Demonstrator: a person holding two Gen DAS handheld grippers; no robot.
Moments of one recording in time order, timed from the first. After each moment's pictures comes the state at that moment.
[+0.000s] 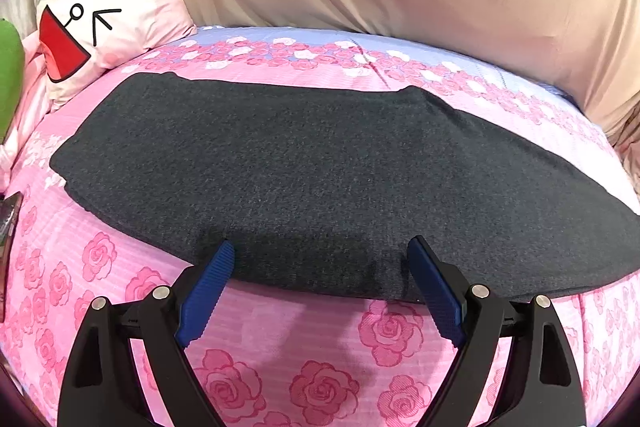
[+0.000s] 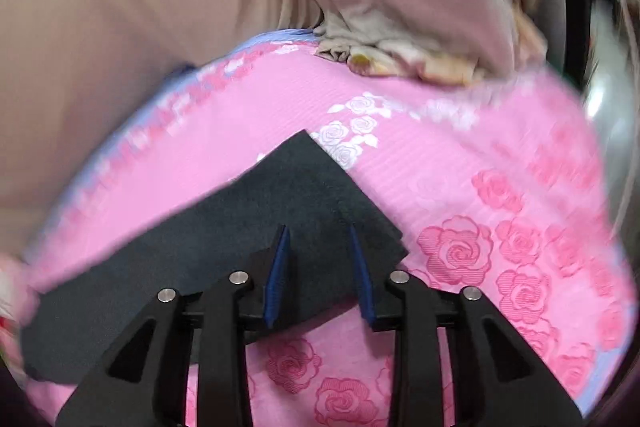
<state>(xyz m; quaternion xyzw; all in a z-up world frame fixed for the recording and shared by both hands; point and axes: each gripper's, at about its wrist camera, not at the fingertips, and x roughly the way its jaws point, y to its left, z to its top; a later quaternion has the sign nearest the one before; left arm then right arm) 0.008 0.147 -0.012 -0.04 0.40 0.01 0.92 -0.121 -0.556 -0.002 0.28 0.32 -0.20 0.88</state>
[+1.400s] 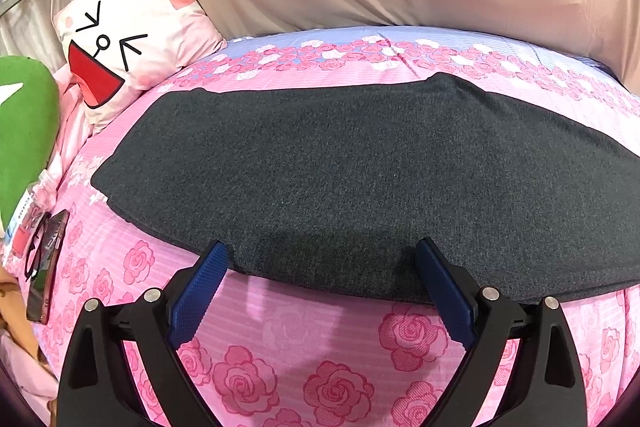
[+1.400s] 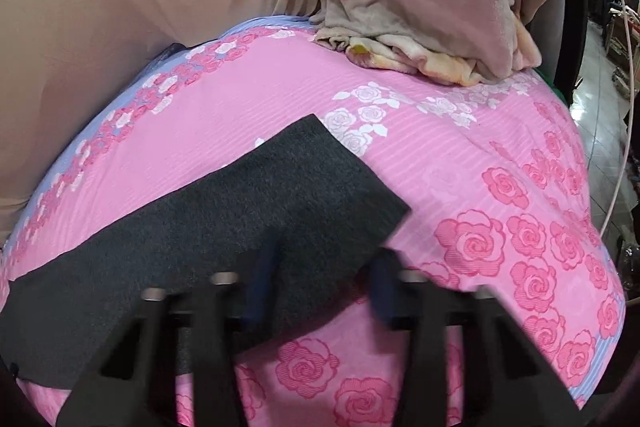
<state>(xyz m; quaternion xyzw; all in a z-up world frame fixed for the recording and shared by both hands) 0.009 0.132 -0.014 0.04 0.40 0.09 0.91 -0.095 -0.518 -0.012 0.23 0.37 -0.25 0.86</state>
